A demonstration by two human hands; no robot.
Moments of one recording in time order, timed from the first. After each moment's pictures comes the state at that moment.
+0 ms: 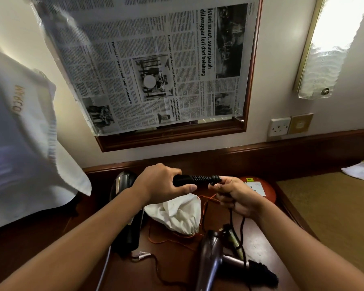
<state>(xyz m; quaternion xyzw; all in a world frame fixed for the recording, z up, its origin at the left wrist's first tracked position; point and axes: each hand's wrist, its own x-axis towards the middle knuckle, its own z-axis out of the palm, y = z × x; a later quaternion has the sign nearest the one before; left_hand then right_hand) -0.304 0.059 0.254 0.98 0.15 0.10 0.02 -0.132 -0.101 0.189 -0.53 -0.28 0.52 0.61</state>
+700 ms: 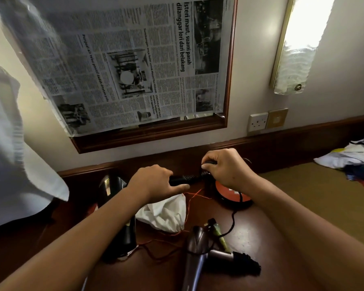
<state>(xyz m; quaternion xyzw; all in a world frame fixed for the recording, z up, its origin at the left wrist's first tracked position) -0.271 0.049 0.239 0.98 0.19 0.00 -0.07 -0.123 -0.114 0.252 -0.78 -0.51 0.02 0.37</state>
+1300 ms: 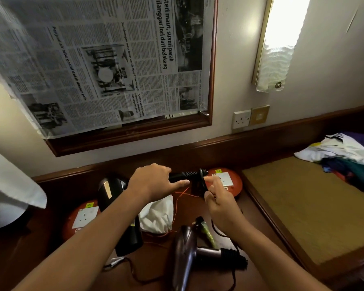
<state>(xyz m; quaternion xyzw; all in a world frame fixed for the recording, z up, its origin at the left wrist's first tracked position) -0.238 0.033 0.229 0.98 0.20 0.02 -0.05 -0.167 -0.159 0.180 -0.76 -0.37 0.14 0.51</state>
